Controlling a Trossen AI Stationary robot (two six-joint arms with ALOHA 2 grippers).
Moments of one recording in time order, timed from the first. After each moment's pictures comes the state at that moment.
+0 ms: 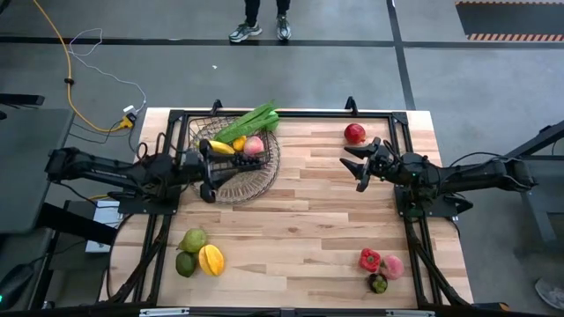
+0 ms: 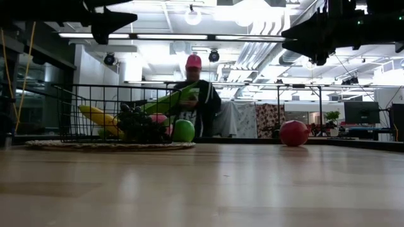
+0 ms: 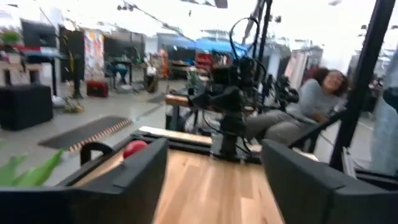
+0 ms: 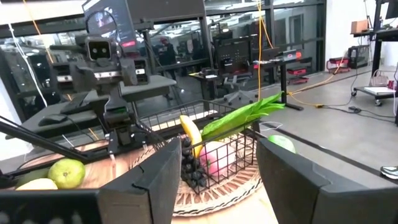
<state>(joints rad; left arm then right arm) 0.05 0.65 0.29 0.49 -0.25 -0.08 -0.05 0.64 0.21 0.51 0.32 0.12</state>
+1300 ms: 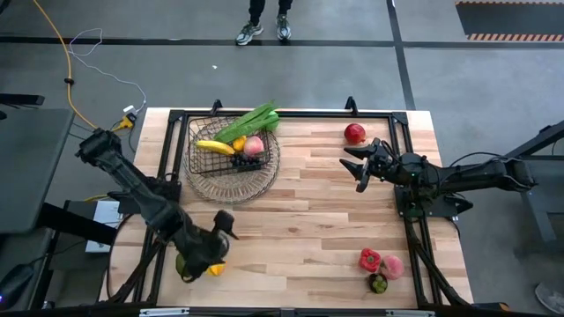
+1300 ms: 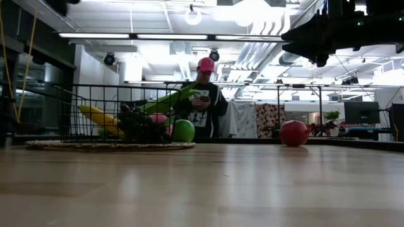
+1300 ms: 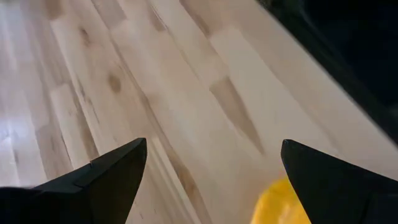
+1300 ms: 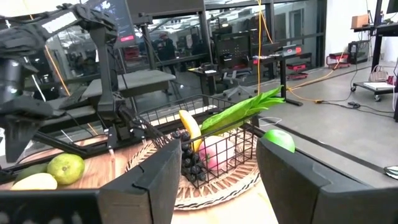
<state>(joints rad) -0.63 1.34 0.97 -0.60 -0.30 -0.05 -0.05 0.64 0.21 0.49 0.33 0.13</state>
